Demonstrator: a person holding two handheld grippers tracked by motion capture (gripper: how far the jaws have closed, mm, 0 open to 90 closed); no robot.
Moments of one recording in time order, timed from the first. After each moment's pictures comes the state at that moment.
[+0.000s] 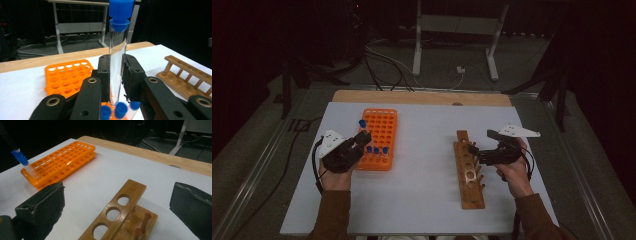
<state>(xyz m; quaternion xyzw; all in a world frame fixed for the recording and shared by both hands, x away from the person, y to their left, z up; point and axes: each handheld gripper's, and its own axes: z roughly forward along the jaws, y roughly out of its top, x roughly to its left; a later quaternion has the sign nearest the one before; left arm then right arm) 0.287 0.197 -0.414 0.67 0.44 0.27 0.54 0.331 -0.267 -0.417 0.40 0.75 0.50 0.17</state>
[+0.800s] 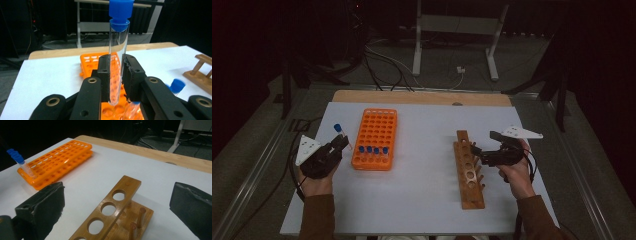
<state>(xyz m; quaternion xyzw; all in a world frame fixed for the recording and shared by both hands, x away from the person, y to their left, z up) 0.279 0.243 -0.437 0.64 0.48 0.30 0.51 0.330 -0.274 -0.421 0.41 0.75 0.50 0.17</state>
